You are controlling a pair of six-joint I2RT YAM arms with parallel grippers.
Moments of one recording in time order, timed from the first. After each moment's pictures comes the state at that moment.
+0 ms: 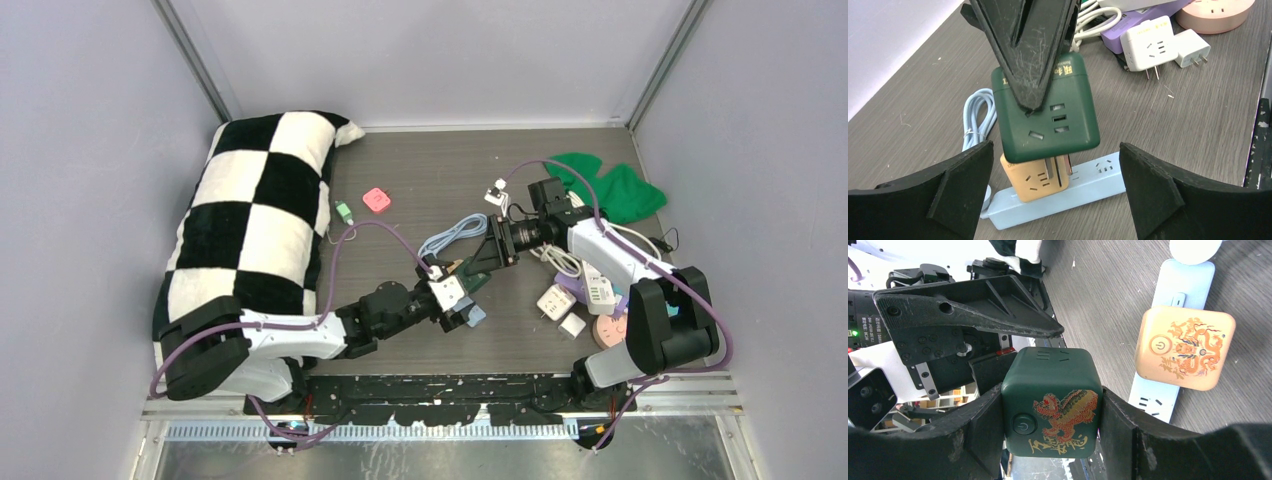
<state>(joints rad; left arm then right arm) -1.16 1.31 0.49 0.71 -0.13 0.26 0.28 1.47 0.96 -0.51 -1.16 0.11</state>
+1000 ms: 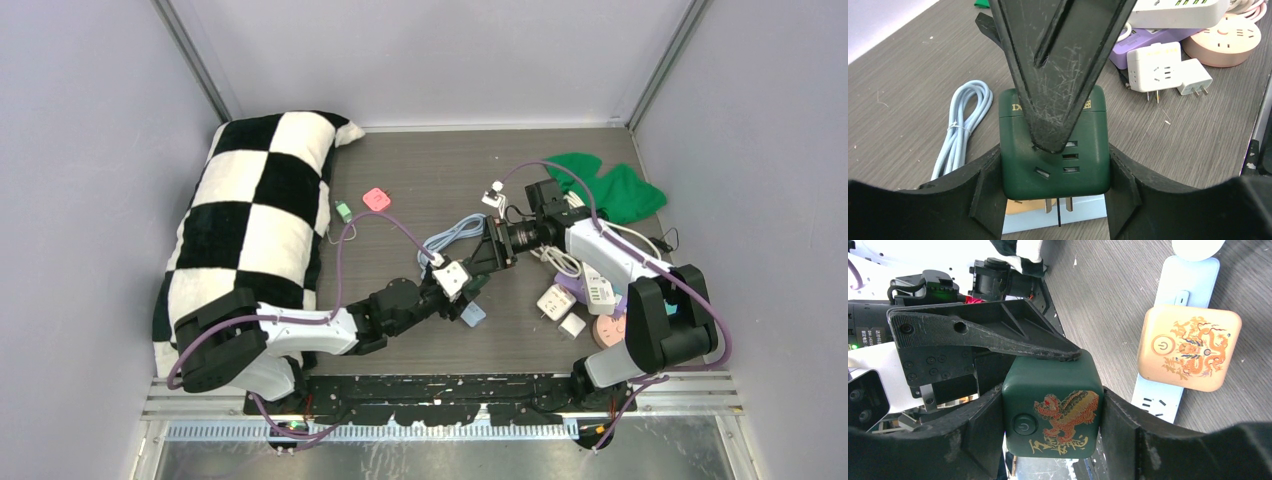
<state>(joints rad) -1.16 1.41 0.55 0.75 -0.21 0.11 0.30 1.48 0.95 -0.50 -1.17 0.12</state>
